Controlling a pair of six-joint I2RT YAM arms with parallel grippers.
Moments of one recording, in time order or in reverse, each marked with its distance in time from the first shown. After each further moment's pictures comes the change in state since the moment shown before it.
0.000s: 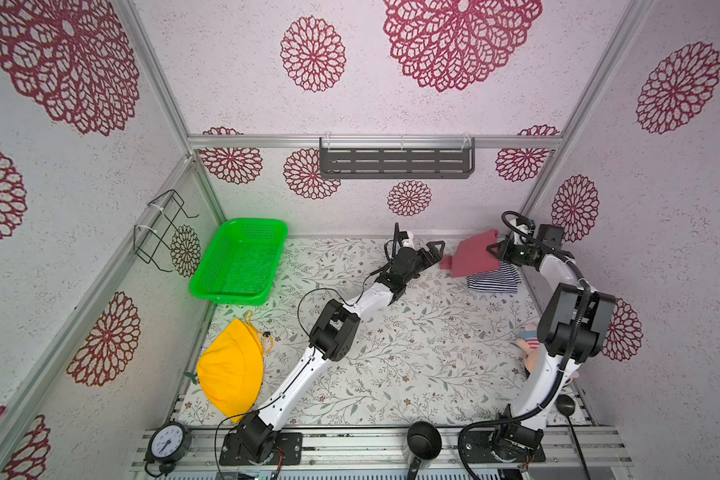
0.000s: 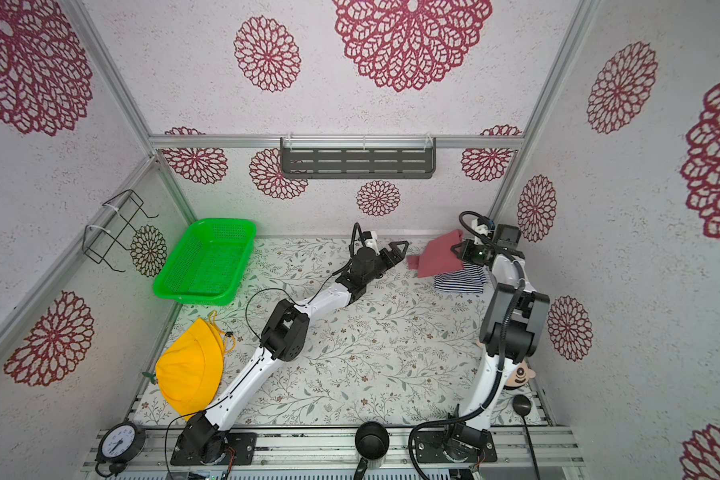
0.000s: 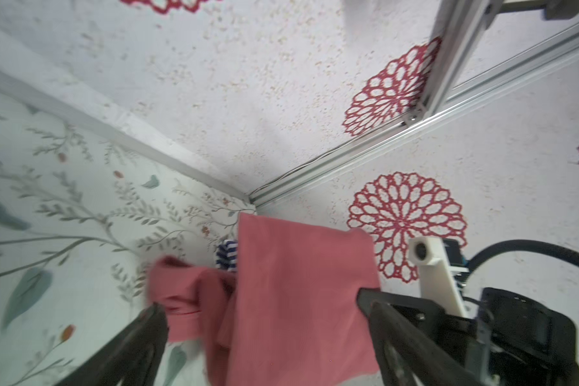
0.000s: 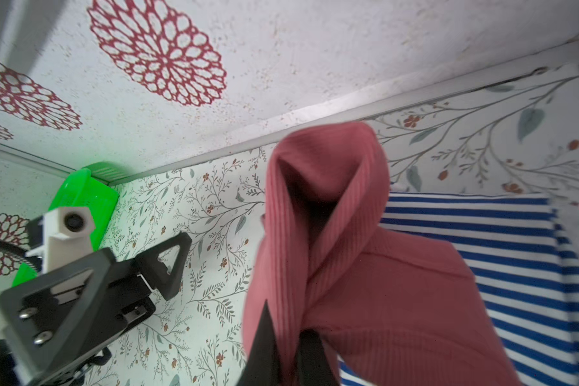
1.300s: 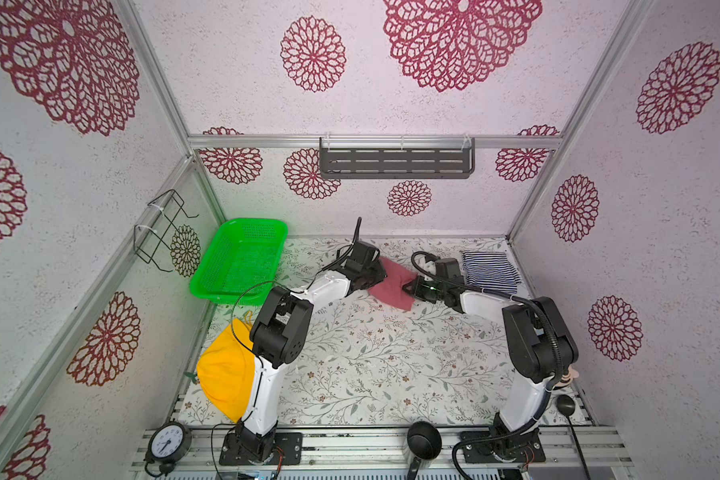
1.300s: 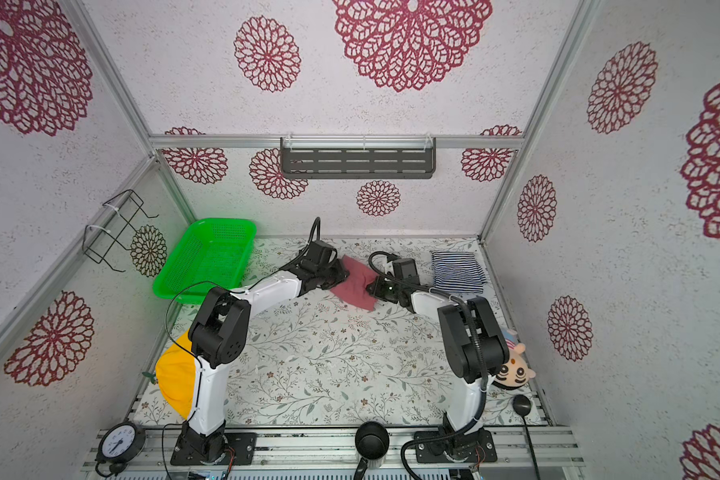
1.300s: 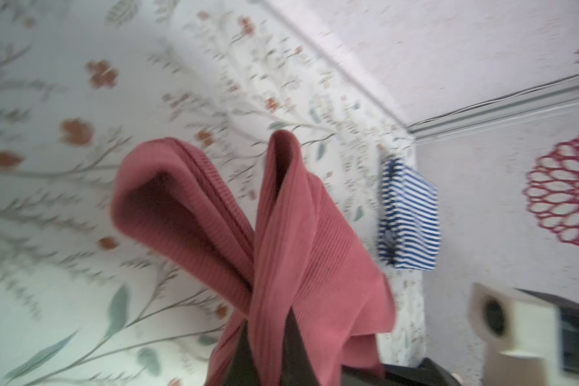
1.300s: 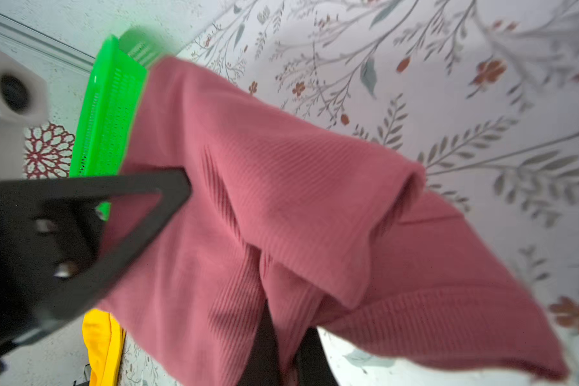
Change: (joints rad) left arm 0.142 -0.653 -0.674 -0.550 0.085 0.190; right arm 0.623 -0.235 -0.601 0.425 0.274 0.469
